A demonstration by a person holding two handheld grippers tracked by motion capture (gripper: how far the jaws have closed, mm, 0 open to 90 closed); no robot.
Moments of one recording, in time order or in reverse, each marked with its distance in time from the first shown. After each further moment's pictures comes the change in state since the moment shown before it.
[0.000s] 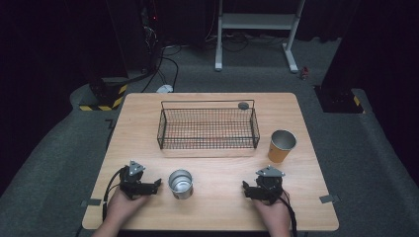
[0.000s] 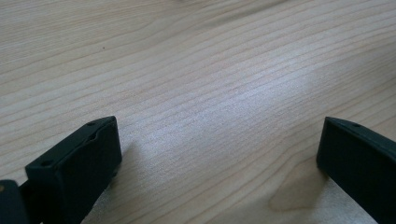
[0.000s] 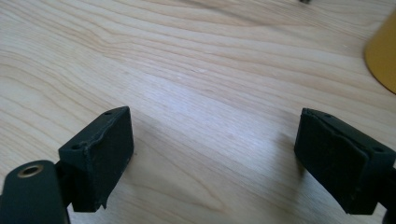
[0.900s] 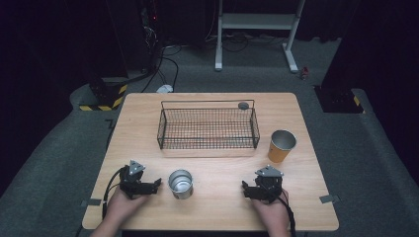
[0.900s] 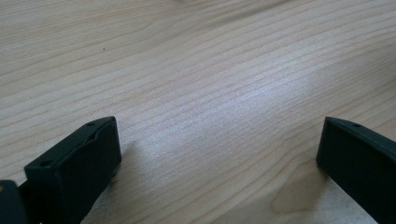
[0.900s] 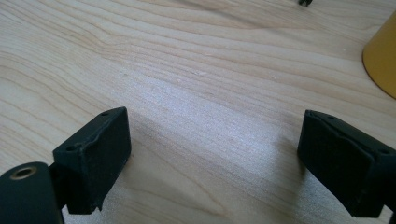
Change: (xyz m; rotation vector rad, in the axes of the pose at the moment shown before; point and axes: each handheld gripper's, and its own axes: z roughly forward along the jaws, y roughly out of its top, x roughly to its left) left arm 0.001 0.001 0.001 0.004 -0.001 0.007; right arm 0.002 0.001 0.000 -0.003 -0.026 -0.007
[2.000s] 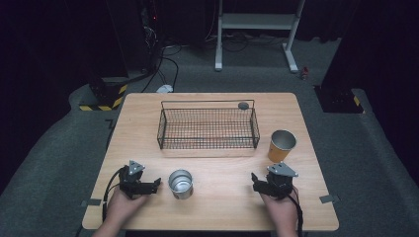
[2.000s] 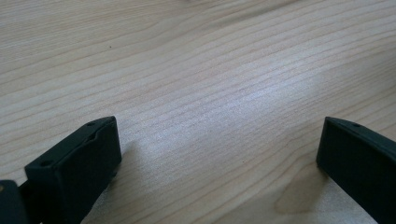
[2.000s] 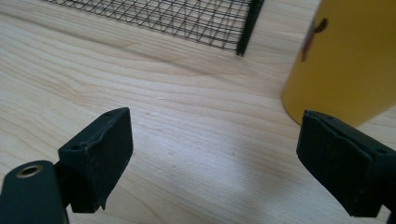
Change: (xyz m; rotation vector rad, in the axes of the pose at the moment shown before) left arm 0.000 -0.001 0.000 -0.005 0.020 -0.021; right arm -0.025 0.006 -0.023 -0.140 -0.066 0.029
